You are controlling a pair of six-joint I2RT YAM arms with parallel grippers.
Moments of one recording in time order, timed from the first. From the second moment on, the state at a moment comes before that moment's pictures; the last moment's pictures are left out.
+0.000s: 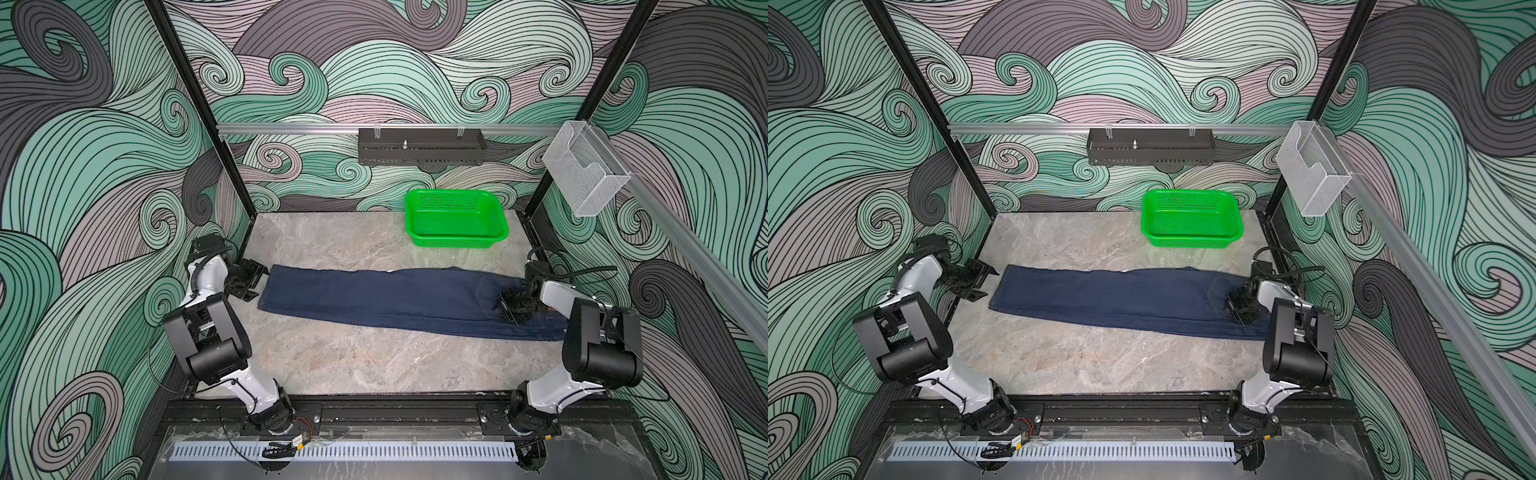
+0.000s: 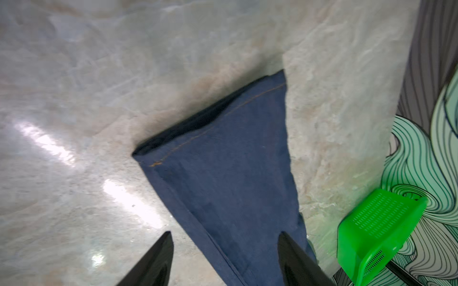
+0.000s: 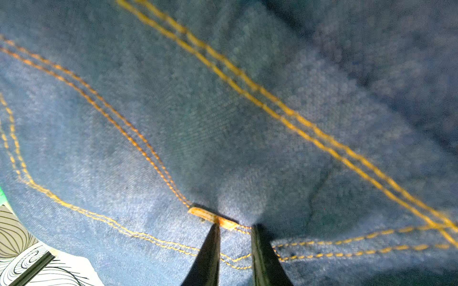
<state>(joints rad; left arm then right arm) 0.45 1.67 1.31 -0.91 0.38 -0.66 -0.23 1.61 0.85 -0.60 -0.29 0.86</state>
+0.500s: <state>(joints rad) 0.32 1.83 1.35 -0.88 0.42 -0.69 -0.23 1.60 0.85 -0.61 -0.29 0.86</state>
